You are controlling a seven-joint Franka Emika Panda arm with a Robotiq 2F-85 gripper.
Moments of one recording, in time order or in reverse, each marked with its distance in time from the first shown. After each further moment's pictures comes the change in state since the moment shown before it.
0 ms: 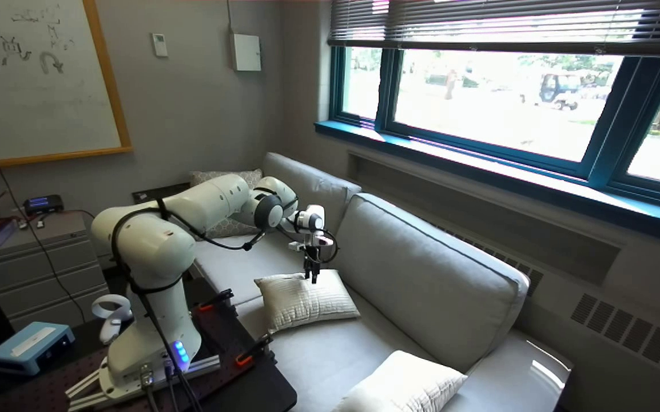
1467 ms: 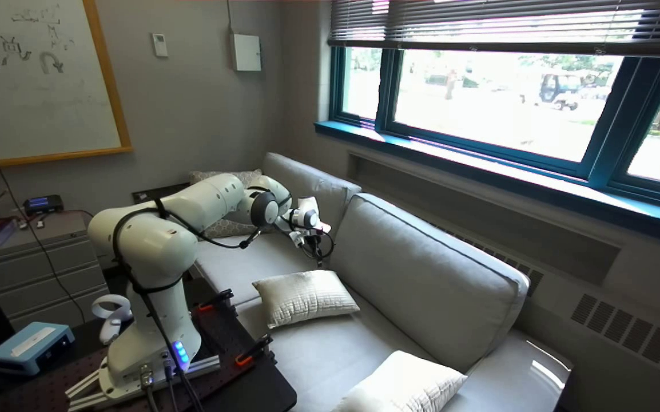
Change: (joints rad) arm 0.074 0.007 -0.071 0.020 0.032 0.418 0.121
